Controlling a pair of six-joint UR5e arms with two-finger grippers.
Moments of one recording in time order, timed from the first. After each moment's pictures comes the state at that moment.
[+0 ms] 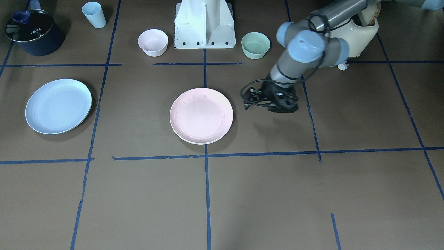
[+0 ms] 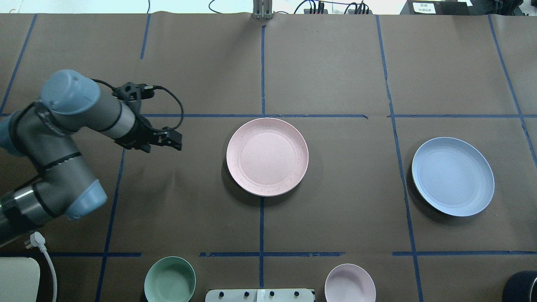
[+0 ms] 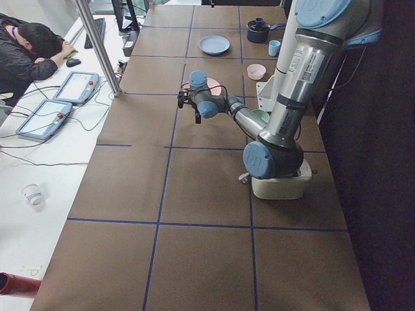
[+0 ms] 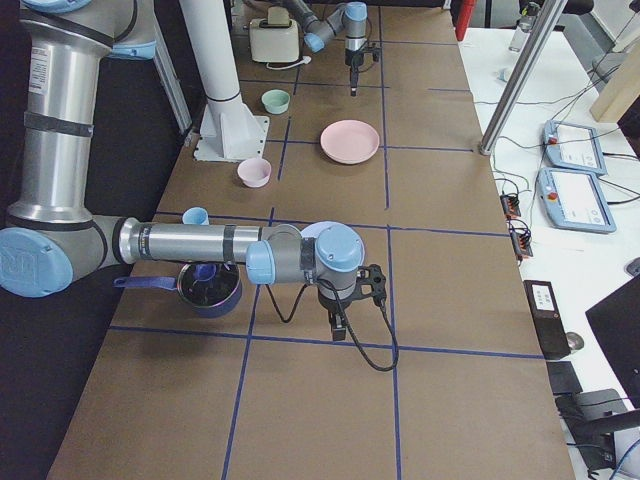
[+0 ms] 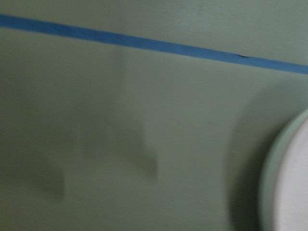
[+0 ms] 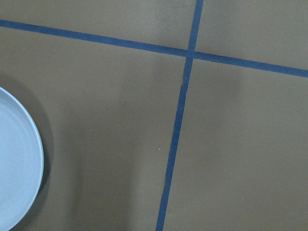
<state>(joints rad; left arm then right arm) -0.77 -1.86 -1.69 -2.04 -2.15 -1.06 1.50 -1.75 1.75 -1.49 2.35 -0.05</state>
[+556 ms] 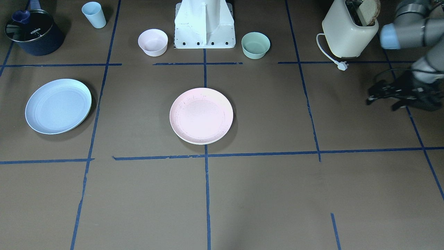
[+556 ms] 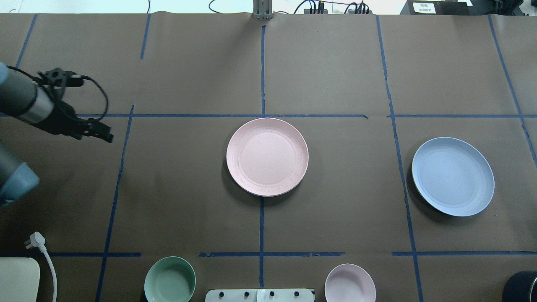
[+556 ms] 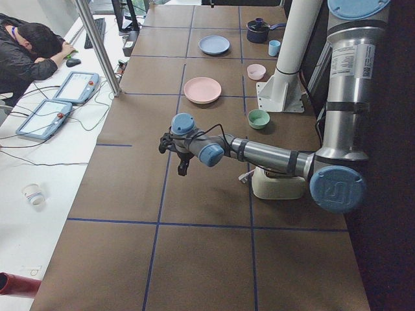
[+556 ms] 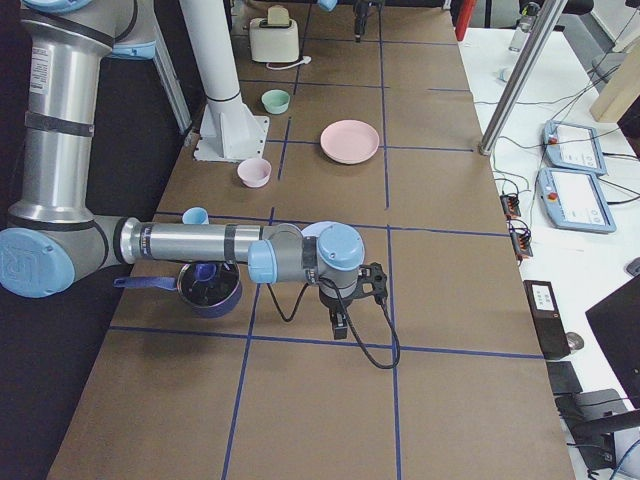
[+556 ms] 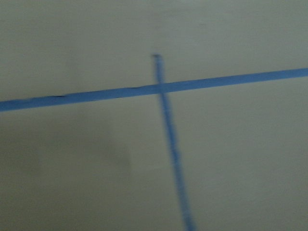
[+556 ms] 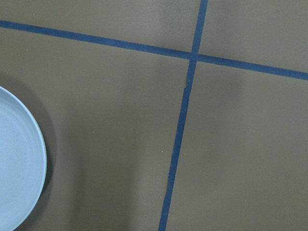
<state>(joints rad) -1.21 -1.54 -1.71 -1.93 -2.35 -0.32 1.50 -1.74 1.75 -1.49 2.35 -0.05</state>
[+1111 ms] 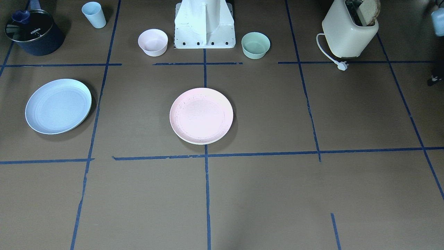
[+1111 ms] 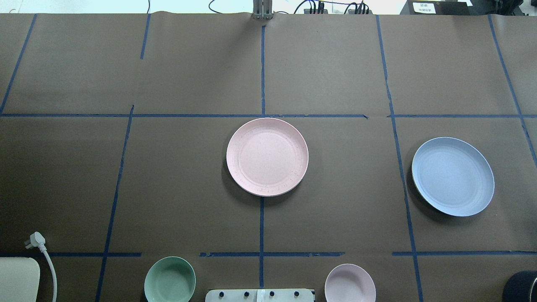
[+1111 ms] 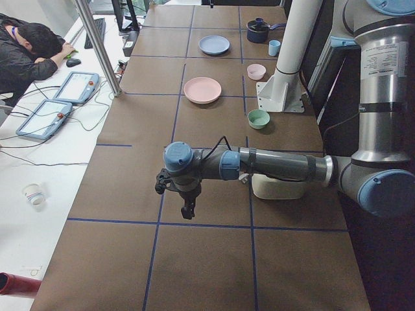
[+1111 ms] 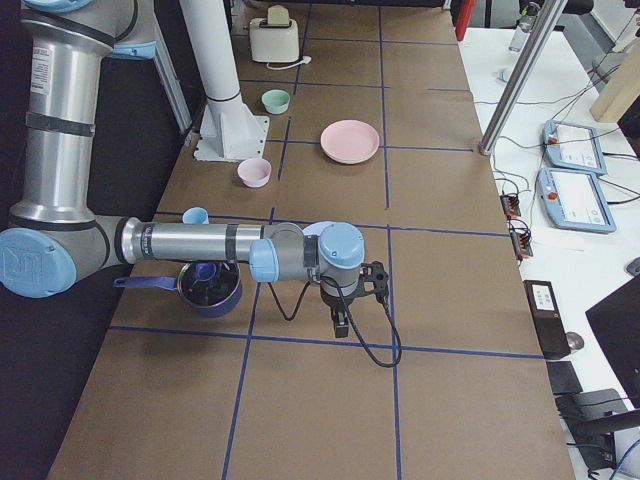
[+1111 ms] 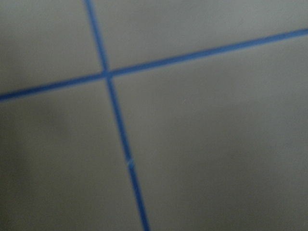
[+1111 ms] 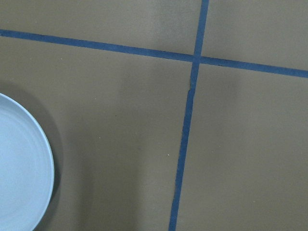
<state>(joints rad) -1.51 -1.46 -1.75 -1.44 -2.38 0.16 1.47 -1.74 1.75 -1.45 2.37 0.05</state>
